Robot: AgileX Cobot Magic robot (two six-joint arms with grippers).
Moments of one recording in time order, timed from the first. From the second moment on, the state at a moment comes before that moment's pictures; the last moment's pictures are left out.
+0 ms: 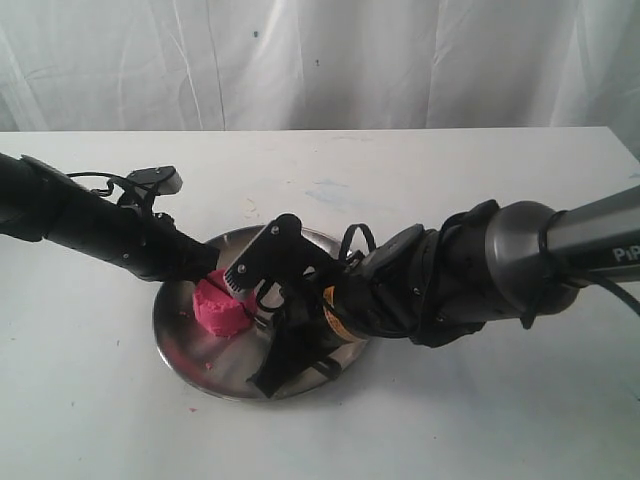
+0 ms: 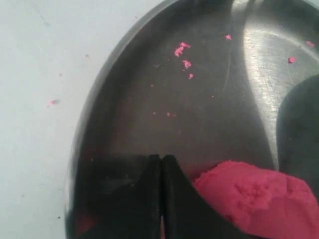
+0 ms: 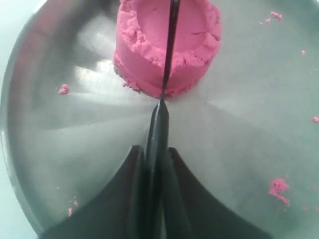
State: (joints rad) left arm -0.10 2.01 -1.12 -1.17 0.54 1.16; right arm 0.77 1.86 -0.95 -1.74 -0.10 1.52
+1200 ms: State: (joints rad) left arm -0.10 1.95 -1.13 -1.04 0.60 1.15; right arm 0.76 1.77 -0.92 -1.74 -0.10 1.54
